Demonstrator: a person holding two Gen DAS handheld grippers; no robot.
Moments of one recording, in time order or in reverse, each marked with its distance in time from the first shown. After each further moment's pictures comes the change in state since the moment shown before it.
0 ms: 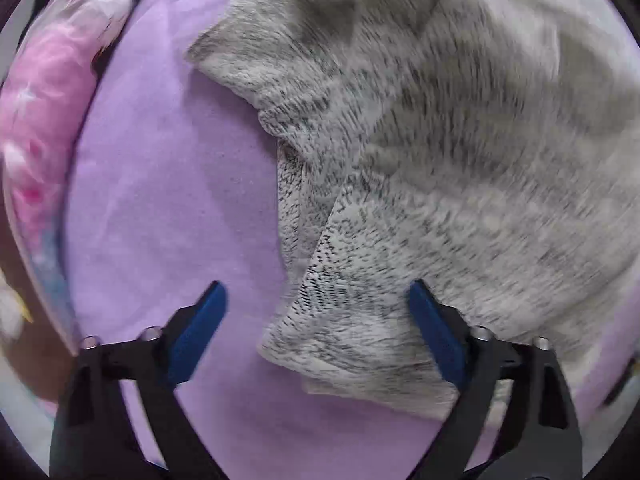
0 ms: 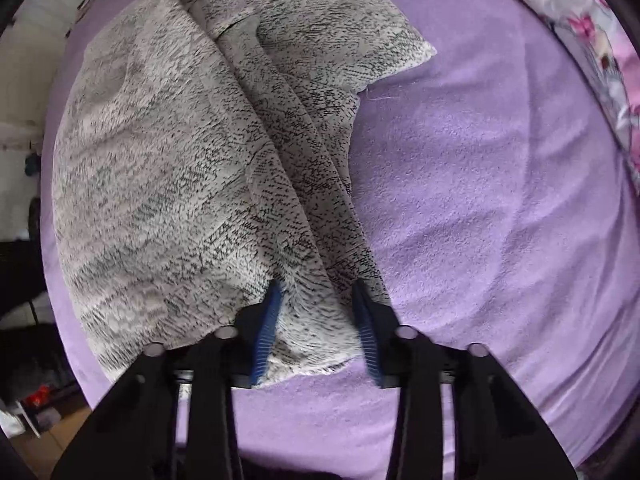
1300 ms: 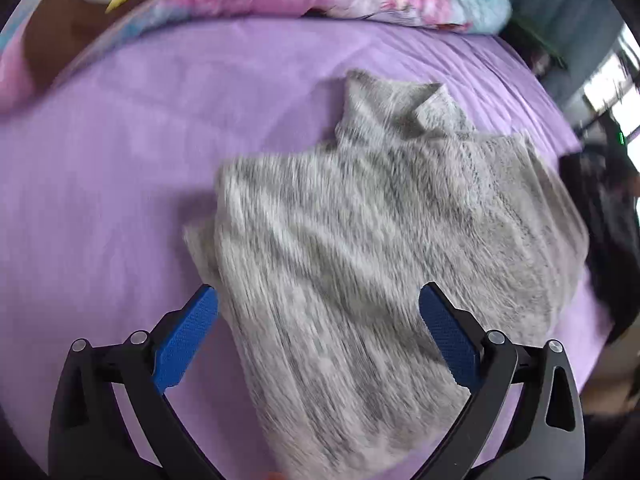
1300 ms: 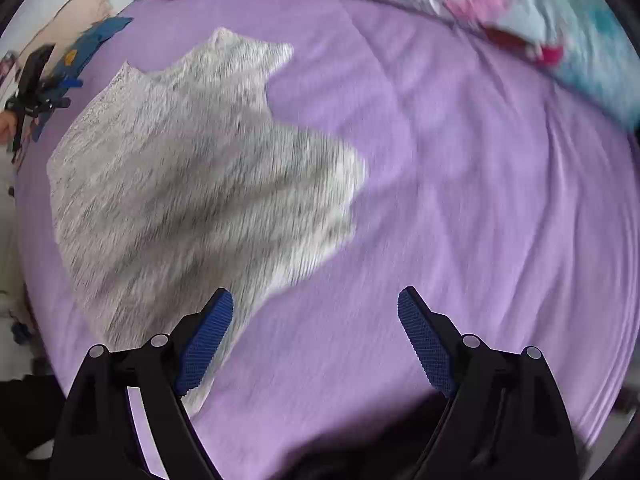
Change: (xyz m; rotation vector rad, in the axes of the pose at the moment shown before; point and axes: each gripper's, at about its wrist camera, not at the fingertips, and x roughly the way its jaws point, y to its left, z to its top) left arm -0.036 -0.023 -0.156 -1.069 -0.400 -0.272; right arm -0.026 0.059 -0.149 0.609 -0.313 -0.035
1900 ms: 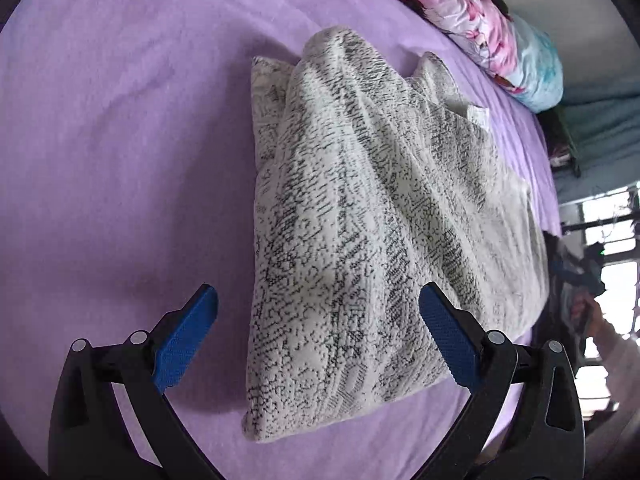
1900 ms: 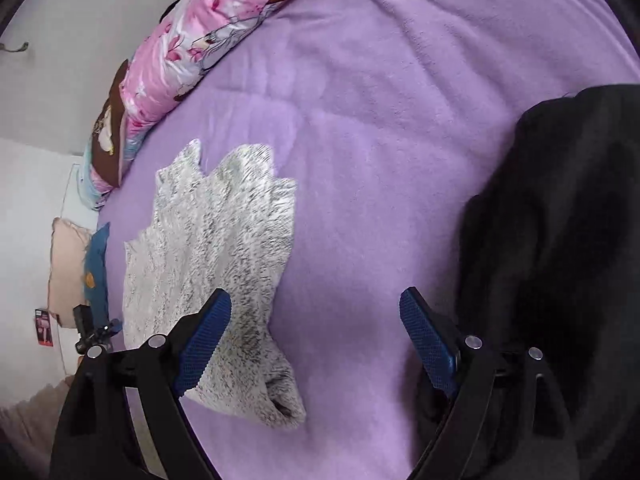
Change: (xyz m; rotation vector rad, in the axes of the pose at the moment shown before) left arm 0.011 0.041 -0.099 -0.423 0.023 -0.166; right arm 0.008 -0.052 -0.094 0.725 -0.226 0.280
